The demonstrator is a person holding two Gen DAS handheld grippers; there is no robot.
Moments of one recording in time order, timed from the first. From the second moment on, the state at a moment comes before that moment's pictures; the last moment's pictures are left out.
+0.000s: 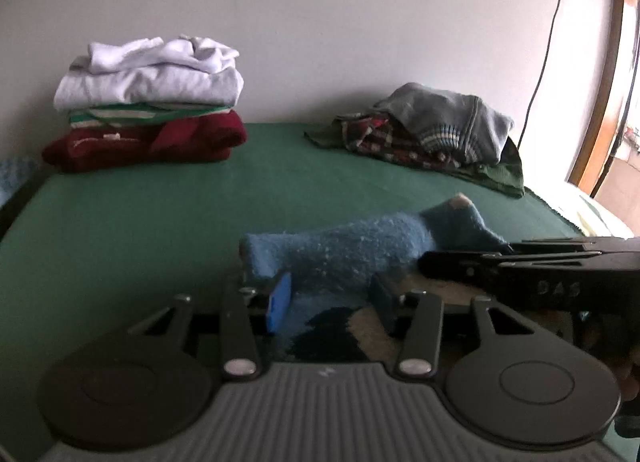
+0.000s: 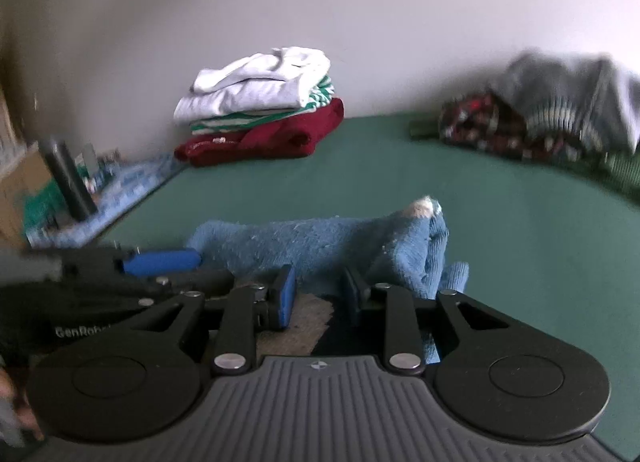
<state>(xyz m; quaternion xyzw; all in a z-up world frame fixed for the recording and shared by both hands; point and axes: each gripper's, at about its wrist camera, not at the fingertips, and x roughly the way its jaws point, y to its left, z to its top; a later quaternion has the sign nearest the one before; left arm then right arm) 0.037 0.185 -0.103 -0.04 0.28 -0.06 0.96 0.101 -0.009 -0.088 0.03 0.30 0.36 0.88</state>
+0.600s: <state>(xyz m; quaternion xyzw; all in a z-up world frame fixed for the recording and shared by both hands) 0.067 0.195 -0.105 -0.06 0.29 -0.06 0.95 0.131 -0.030 -0.093 0.12 0.33 0.27 0.89</state>
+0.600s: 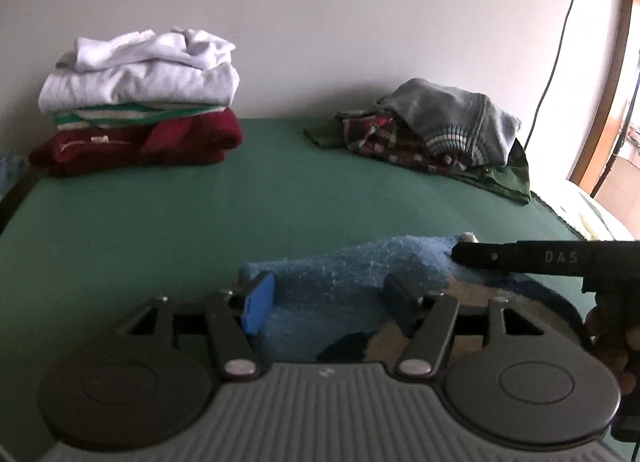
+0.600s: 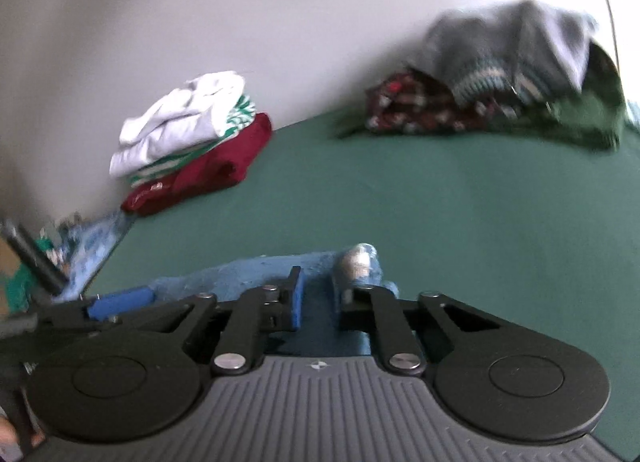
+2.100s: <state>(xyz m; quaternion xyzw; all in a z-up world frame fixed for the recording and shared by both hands) -0.095 0.176 -0.091 -0.09 0.32 0.07 0.94 -0.029 -0.078 -0.087 -0.01 0.34 0.32 0.88</state>
